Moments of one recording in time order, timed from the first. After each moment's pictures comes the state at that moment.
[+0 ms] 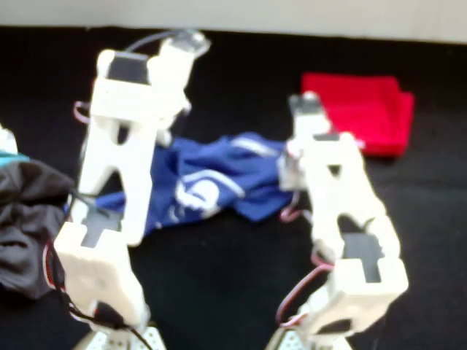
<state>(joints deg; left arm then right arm) 3.1 18.7 -34.2 101.1 -16.7 -7.4 9.0 18.4 57.5 4.6</state>
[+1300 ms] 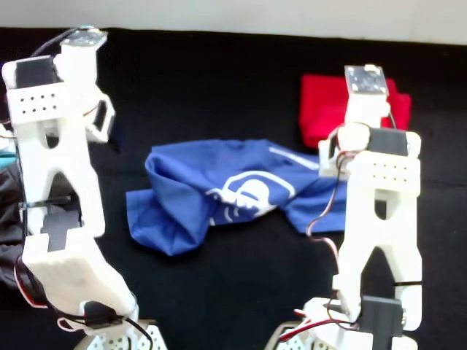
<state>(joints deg) -16.8 17.8 -32.9 100.9 -17.8 1.3 -16.1 12.4 78.2 7.1</state>
